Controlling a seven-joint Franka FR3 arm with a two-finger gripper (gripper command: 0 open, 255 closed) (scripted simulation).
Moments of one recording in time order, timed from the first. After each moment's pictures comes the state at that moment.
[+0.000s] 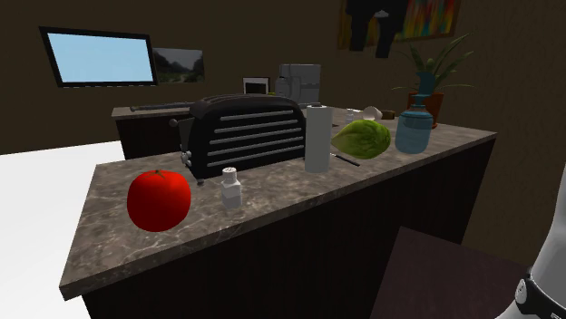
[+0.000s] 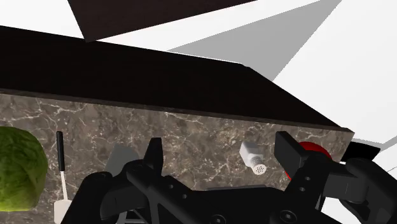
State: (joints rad) arm -0.02 -0.77 -0.03 -2.31 0.03 1.64 0.15
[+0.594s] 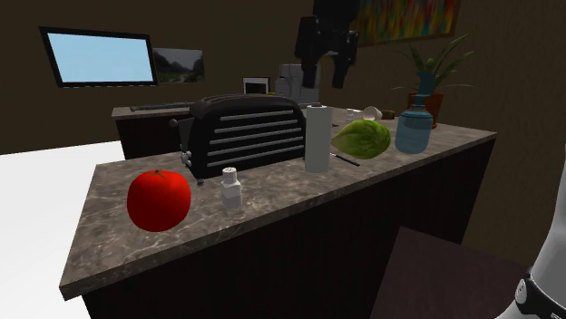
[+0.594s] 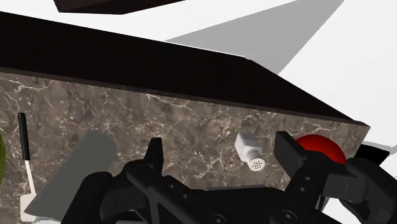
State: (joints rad) arm 0.00 -0.57 0.01 -2.31 0.03 1.84 0.18
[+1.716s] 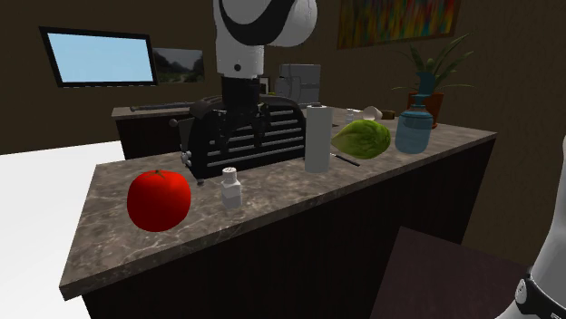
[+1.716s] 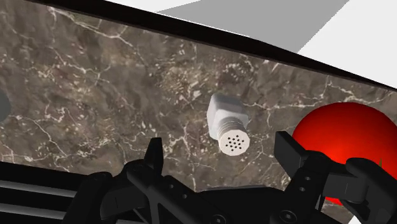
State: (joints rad) arm 0.03 0.03 0.11 -2.09 -0.06 2.20 0.30
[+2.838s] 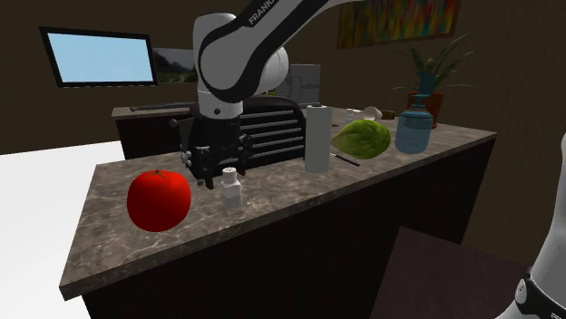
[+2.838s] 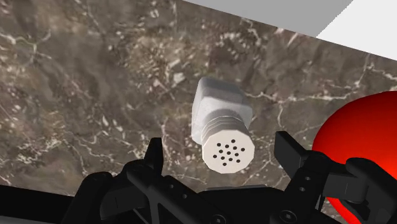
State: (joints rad) arm 0.05 0.26 0.11 -1.99 -0.12 2.32 0.35
